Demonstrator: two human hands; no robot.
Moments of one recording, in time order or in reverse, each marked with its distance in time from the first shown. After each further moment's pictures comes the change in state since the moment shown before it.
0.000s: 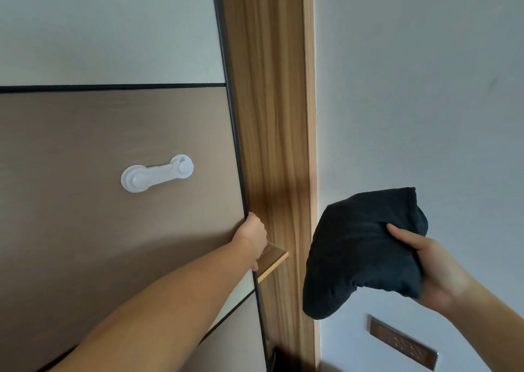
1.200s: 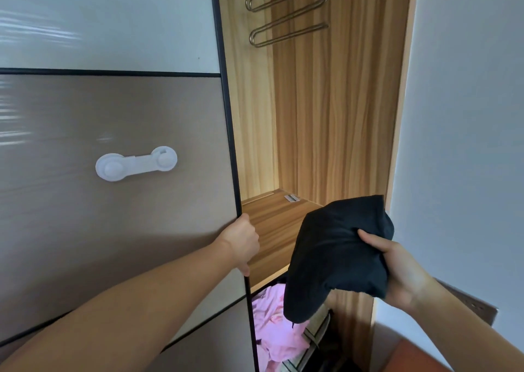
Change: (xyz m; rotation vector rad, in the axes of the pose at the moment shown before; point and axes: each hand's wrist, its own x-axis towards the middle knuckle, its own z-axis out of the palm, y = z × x) left_hand -0.323 0.041 0.124 -0.081 -0.090 -0.022; right_hand -0.165 0.167 0.191 0.001 -0.270 0.172
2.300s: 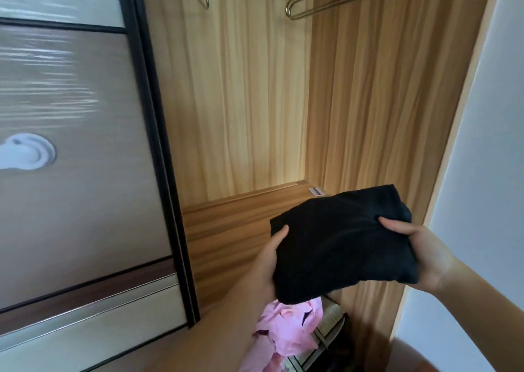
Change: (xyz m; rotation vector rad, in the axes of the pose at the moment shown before) left_hand 0.053 0.076 -0.008 2.806 -0.127 0.487; right_hand 0.094 -0.042 -0.040 -0.162 -0.031 0.066
